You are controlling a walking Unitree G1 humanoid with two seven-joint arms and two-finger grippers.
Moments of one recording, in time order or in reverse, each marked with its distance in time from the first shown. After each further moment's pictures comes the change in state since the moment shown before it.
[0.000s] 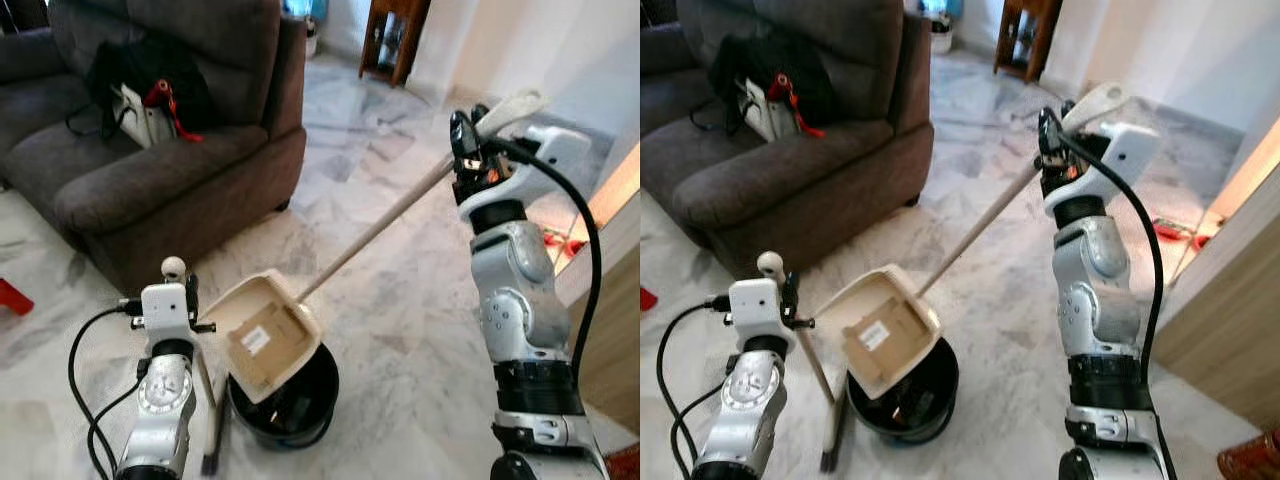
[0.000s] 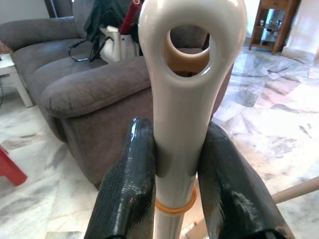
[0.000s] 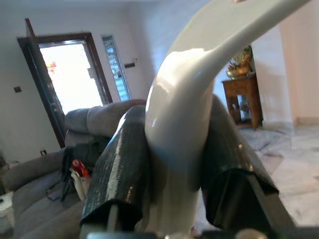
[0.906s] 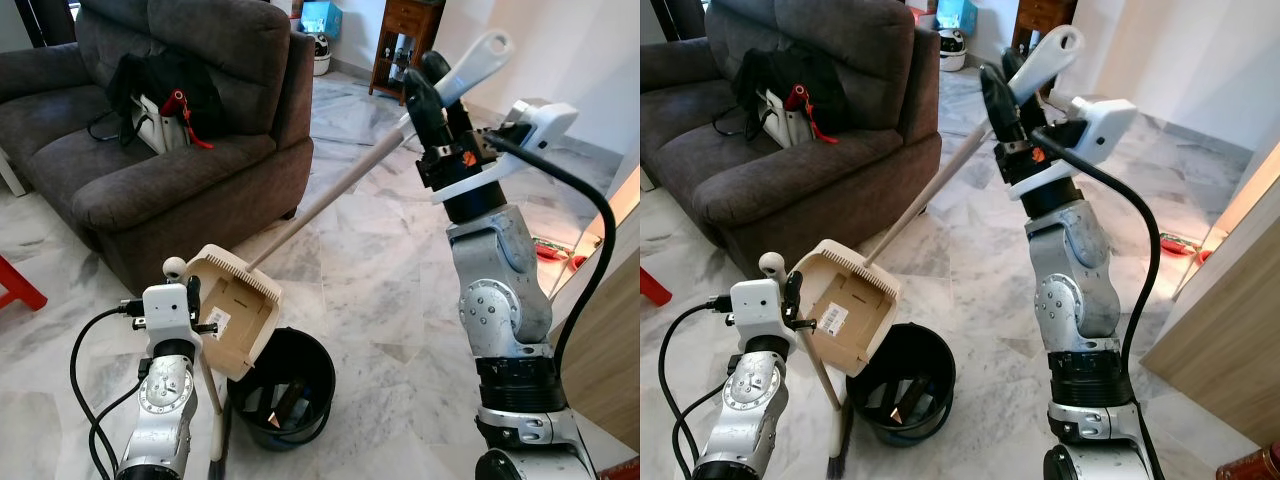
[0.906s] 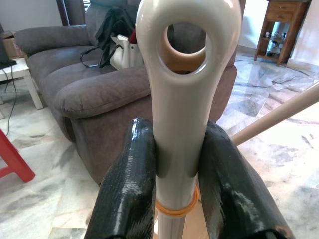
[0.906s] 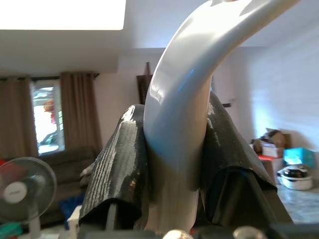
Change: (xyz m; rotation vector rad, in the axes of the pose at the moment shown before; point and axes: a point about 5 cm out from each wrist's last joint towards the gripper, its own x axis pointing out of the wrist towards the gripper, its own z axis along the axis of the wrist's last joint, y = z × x) left arm 0.000 0.001 0.000 -0.002 0.002 0.000; right arm 0.004 0.057 0.022 0.070 -0.151 0.411
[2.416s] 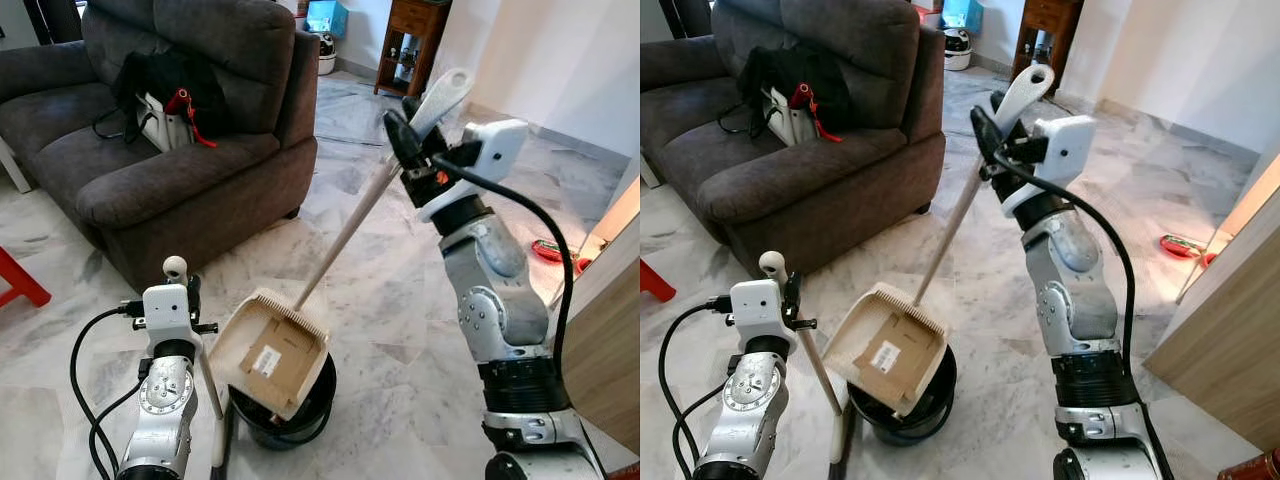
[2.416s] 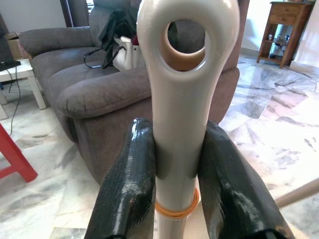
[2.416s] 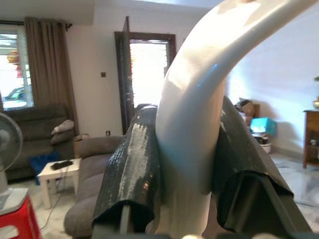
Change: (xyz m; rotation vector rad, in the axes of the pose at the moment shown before) left arm -0.001 0.000 0.001 -0.002 -0.010 0.001; right arm -0.006 -0.018 -0.021 -0.141 0.185 -0.147
